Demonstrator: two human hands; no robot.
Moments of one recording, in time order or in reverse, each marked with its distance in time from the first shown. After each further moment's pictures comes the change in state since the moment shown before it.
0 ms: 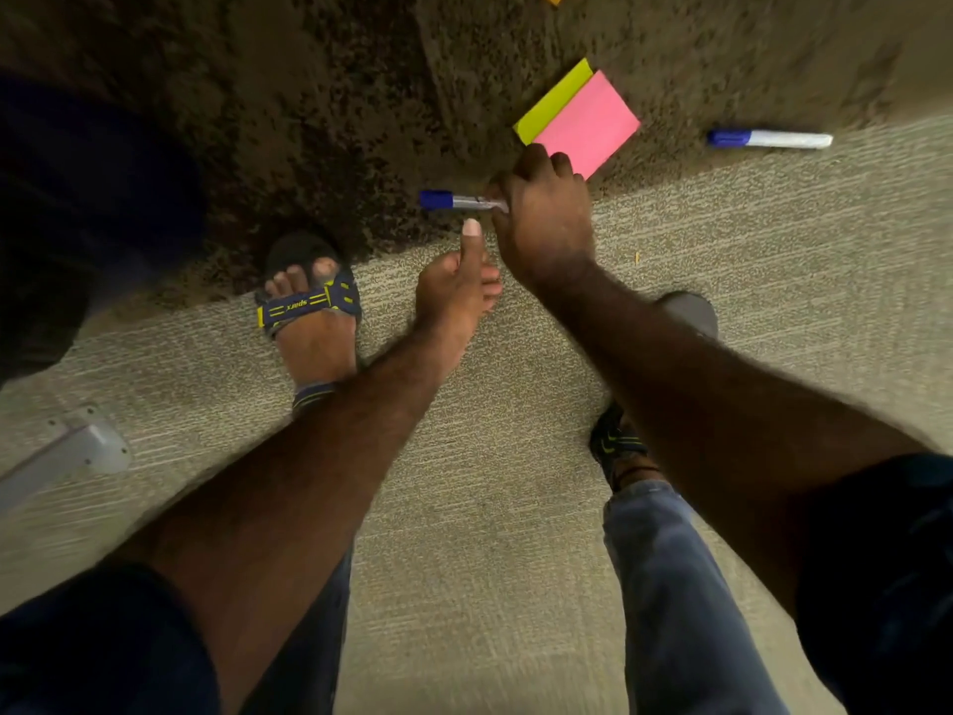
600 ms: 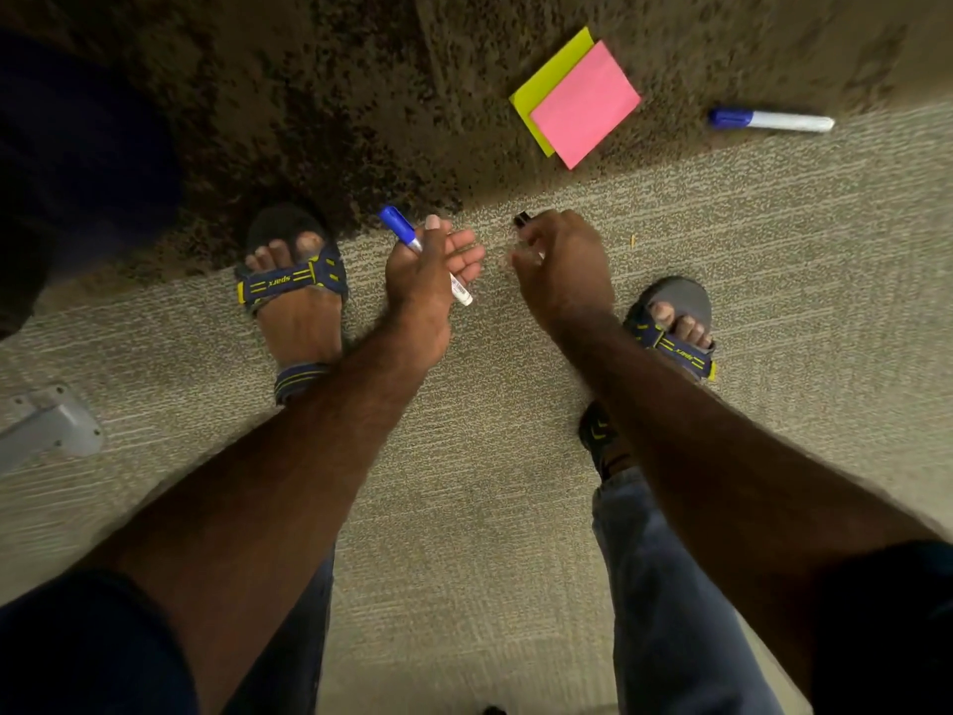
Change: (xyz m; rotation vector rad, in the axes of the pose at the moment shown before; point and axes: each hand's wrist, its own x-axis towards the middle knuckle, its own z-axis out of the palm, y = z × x) left_hand 0.005 -0.013 -0.009 -0.417 0.064 -0.010; right_hand -0.066 0.021 0.033 0.418 -0.028 0.273
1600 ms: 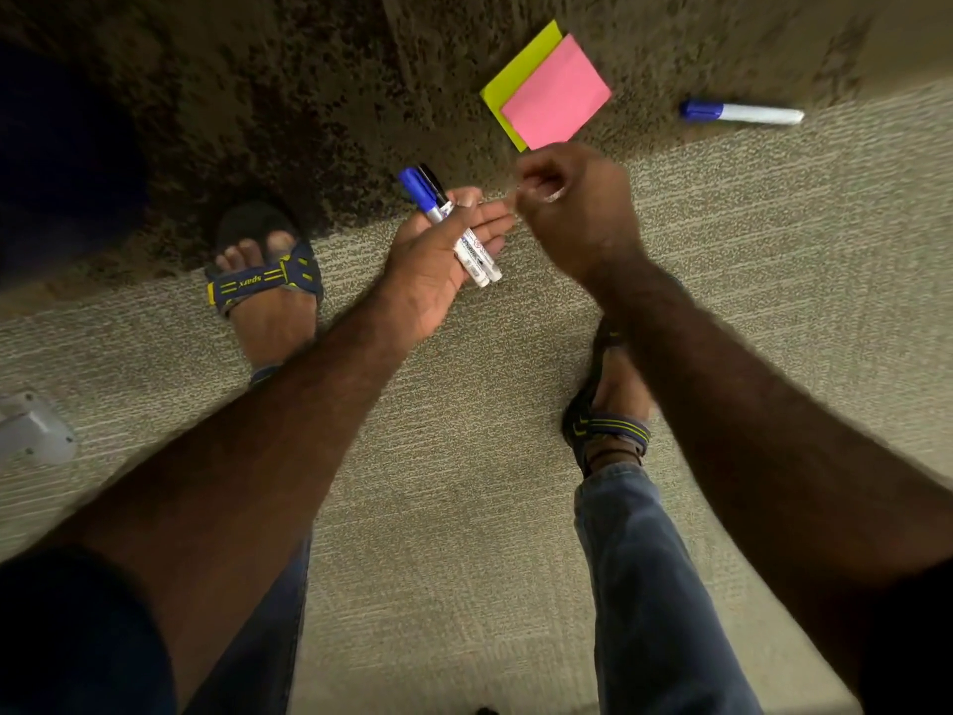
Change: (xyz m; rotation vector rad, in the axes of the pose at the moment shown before) left_hand -0.013 0.016 0.025 -0.006 -0.439 -0.044; right_hand 0.033 0.001 -0.064 0.196 0.028 -0.153
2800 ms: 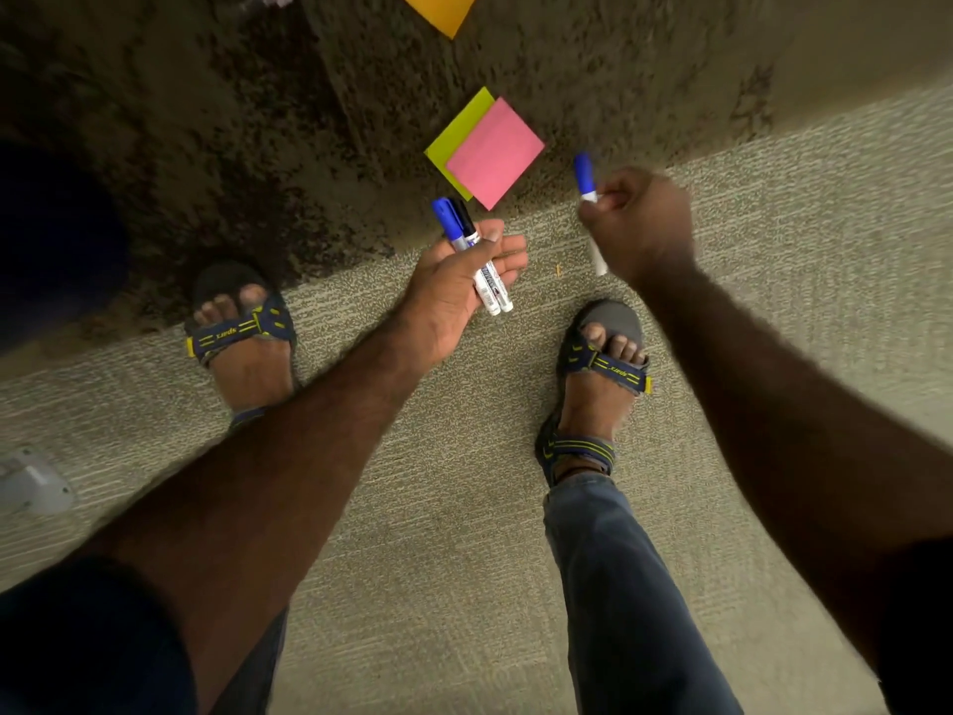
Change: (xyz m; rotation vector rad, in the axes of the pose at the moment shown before) left_hand 0.010 -0.007 0.071 0.105 -0.028 -0.049; right_hand 0.017 0.076 -0.082 -0.160 0.121 0.335
